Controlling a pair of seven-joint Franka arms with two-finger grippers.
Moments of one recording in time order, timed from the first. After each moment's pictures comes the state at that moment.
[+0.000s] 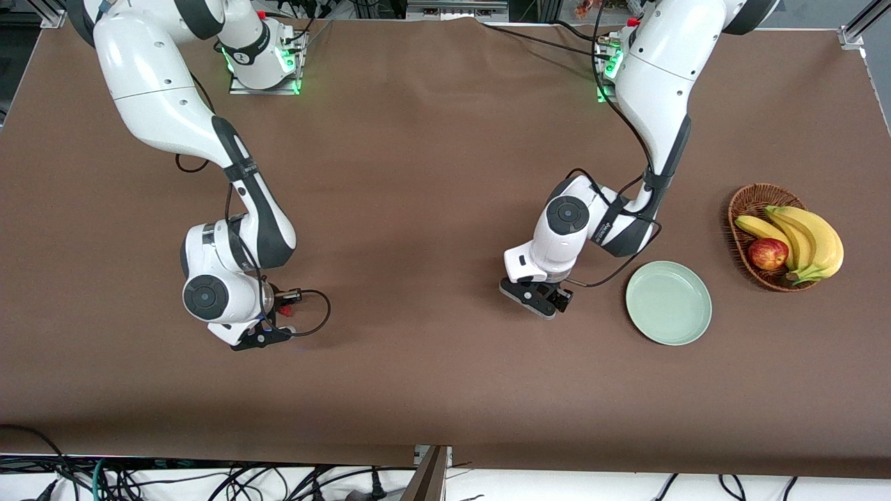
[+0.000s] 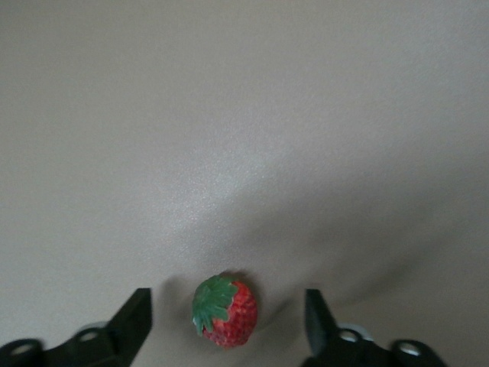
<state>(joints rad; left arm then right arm) -0.41 0.75 -0.05 -1.69 0.21 2.59 -0.04 0.18 0.86 0.06 -1.38 -0.05 2.07 0.03</state>
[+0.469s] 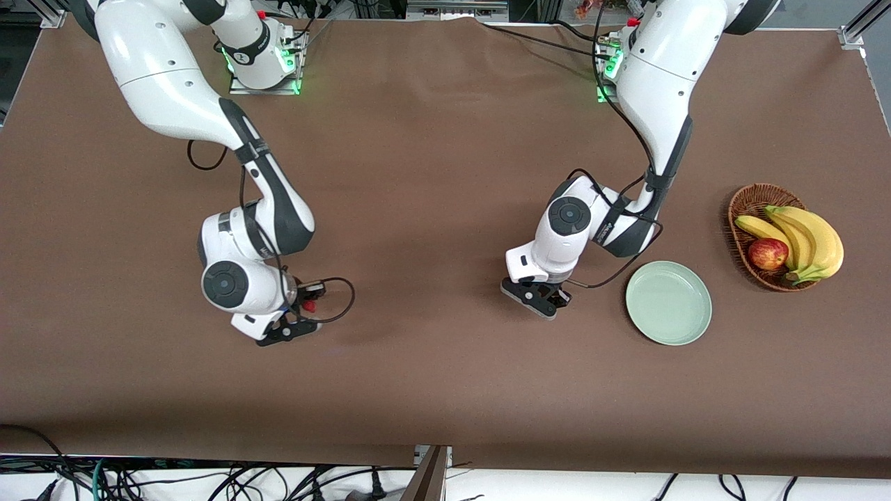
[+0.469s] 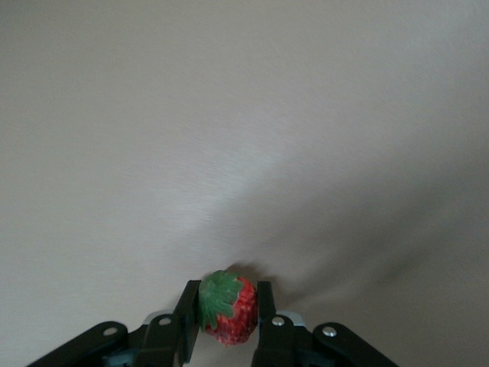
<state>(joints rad) -0.40 0.73 -0.05 -1.69 0.21 2.58 -0.01 0.19 0.82 0.18 -1.38 -0.05 2.07 0.04</state>
